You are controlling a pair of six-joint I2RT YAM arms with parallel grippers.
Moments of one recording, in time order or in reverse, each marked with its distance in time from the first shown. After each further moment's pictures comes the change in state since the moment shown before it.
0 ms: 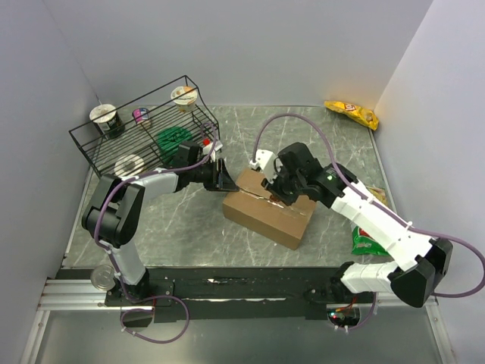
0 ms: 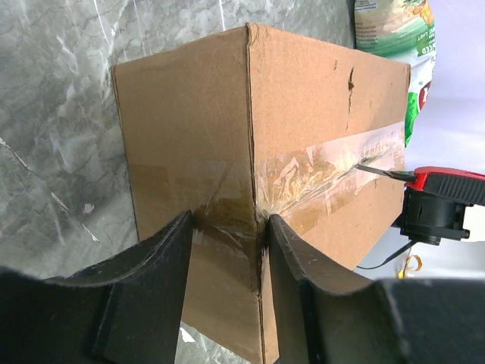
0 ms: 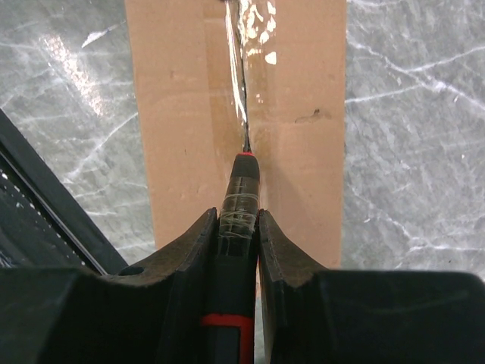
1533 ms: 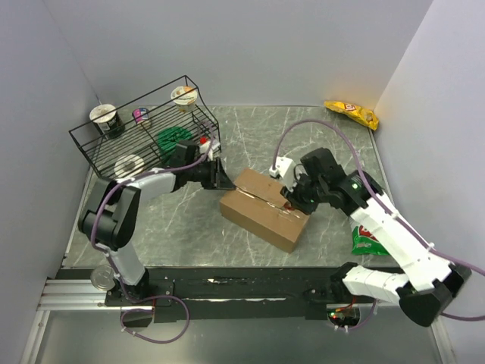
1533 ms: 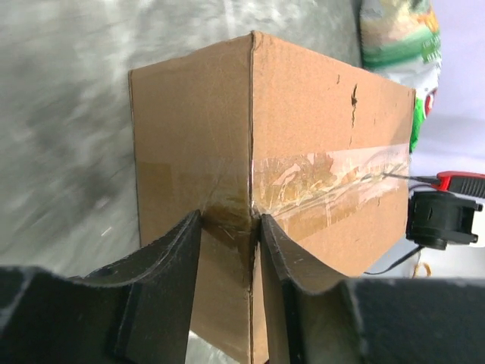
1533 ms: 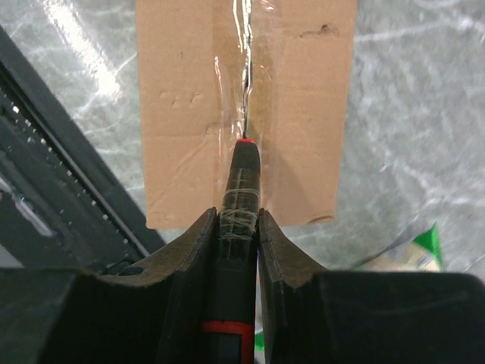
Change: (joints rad) left arm 0.013 -0.027 0.002 -0.024 -0.028 0.019; right arm -0.099 -0.163 -0.047 -0.176 -0.072 -0.064
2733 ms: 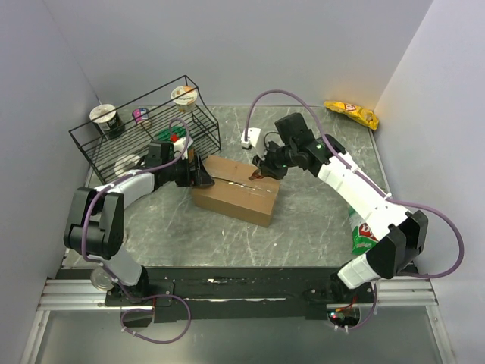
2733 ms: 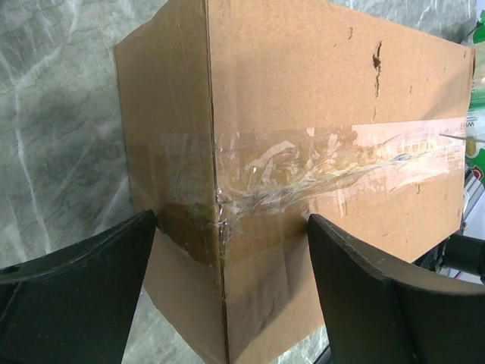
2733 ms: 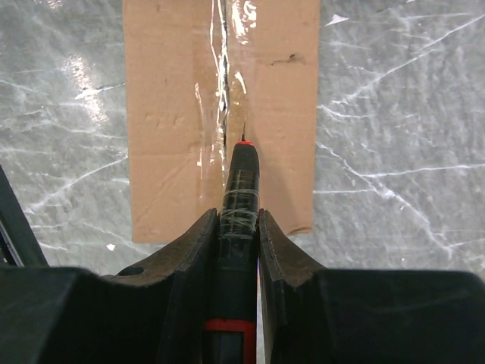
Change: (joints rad) left arm 0.186 -0.120 -0.075 -0.123 -0.117 0.168; right arm -0.029 0.391 0.289 0.217 -0.193 -0.201
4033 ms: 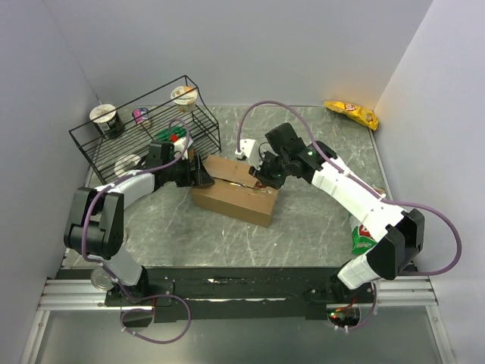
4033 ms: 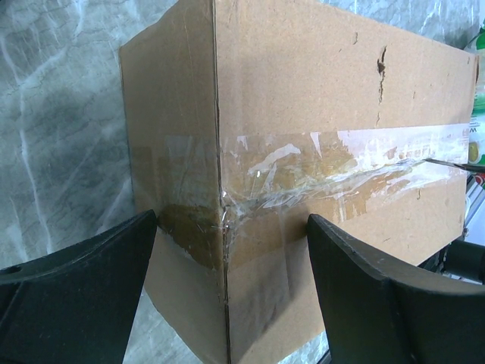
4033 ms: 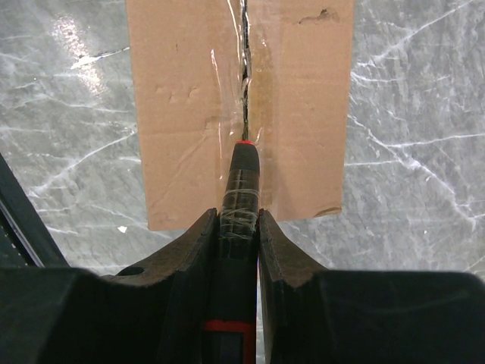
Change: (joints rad) left arm -0.003 0.002 -0.004 0.012 -0.016 -0.013; right arm 0.067 0.006 -0.055 -0.036 0.127 0.052
